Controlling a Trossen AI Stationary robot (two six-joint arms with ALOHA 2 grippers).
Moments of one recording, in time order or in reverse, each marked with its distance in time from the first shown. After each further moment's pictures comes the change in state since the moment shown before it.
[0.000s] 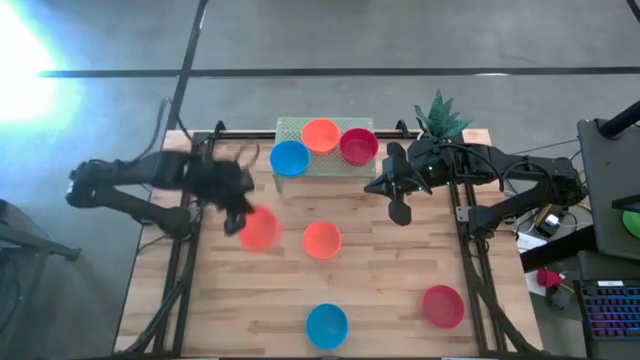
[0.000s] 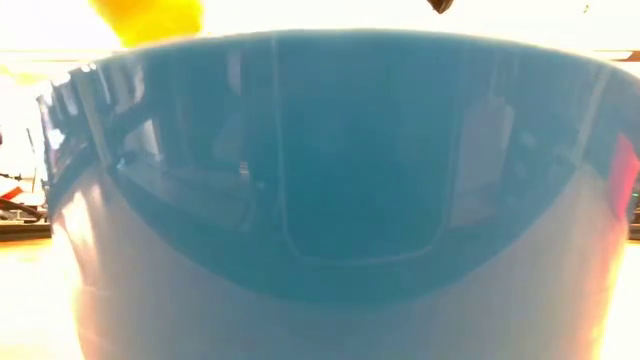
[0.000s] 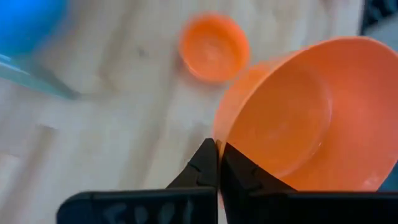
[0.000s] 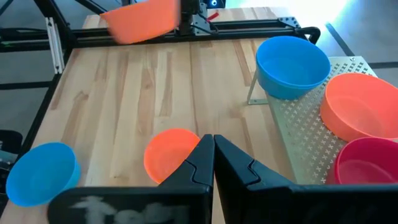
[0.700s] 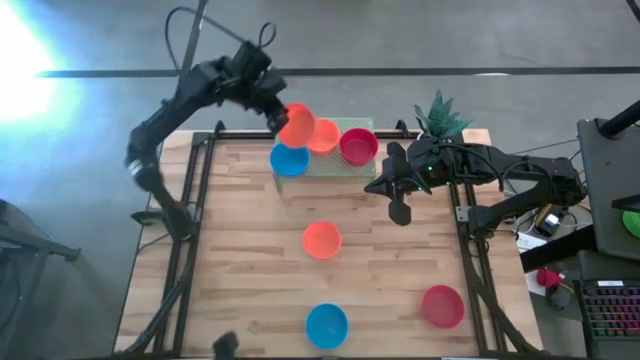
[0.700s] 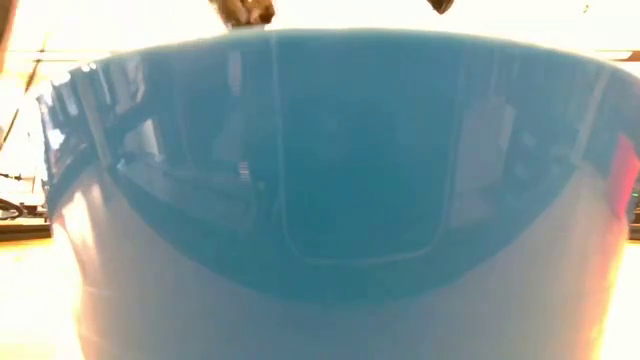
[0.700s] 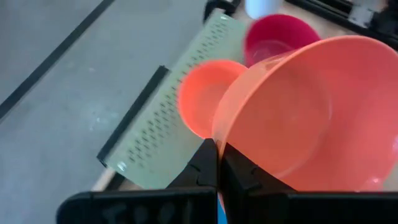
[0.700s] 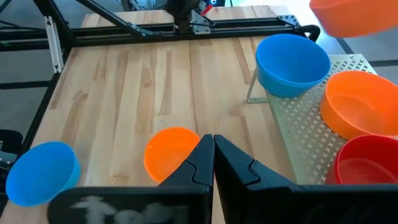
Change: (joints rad) left arm 0.697 0.577 0.734 -0.034 0.096 0.501; right arm 0.000 0.000 -0.001 -0.004 0.002 0.003
